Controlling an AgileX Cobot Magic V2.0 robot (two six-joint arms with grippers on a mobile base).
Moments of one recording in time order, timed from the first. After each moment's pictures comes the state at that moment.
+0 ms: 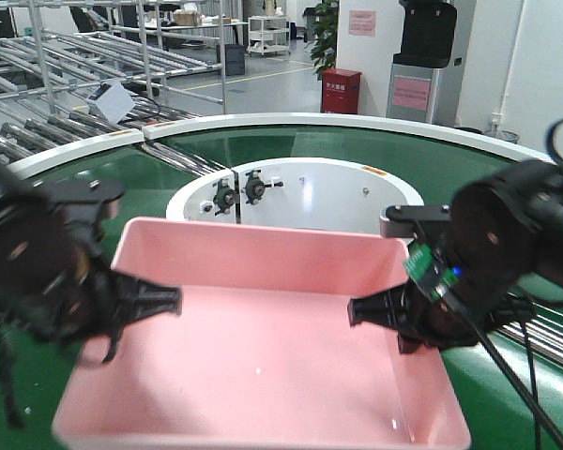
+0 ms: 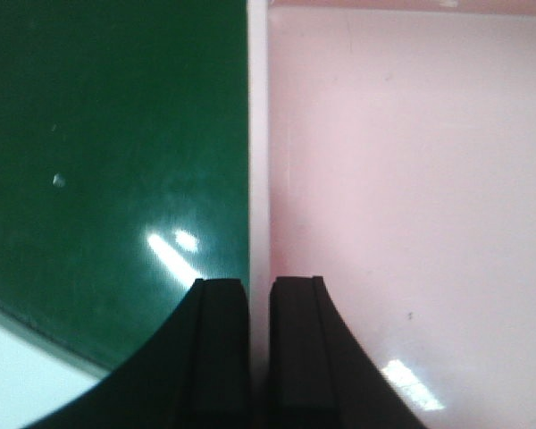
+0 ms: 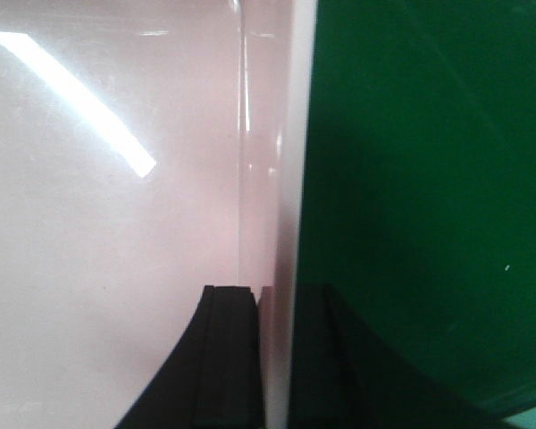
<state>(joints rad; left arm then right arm) -0.58 1.47 -1.44 0.38 1.11 -0.73 0.43 1.63 -1.50 -0.18 1.07 0.43</state>
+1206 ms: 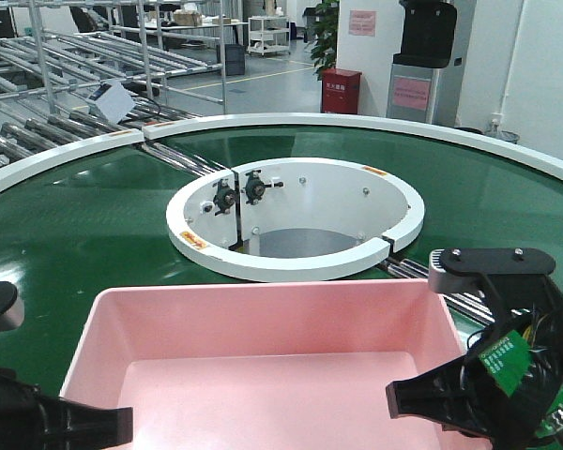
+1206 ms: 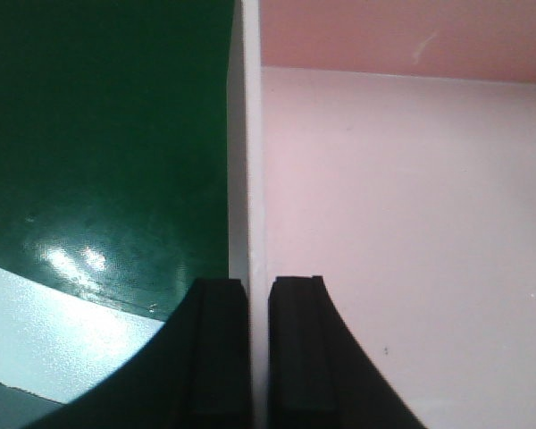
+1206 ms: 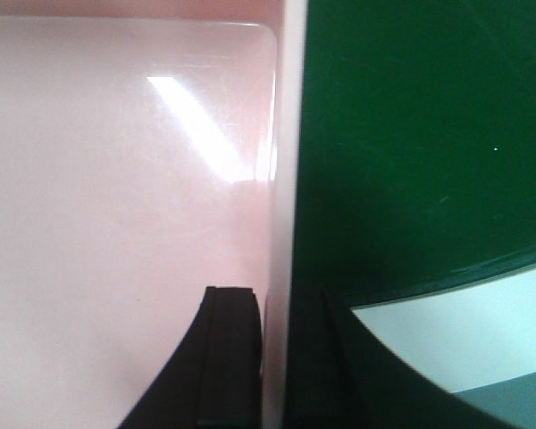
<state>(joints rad) -0.78 1.07 -0.96 0.47 0.90 -1.04 0.60 1.27 -1.21 -0.25 1.09 0.57</state>
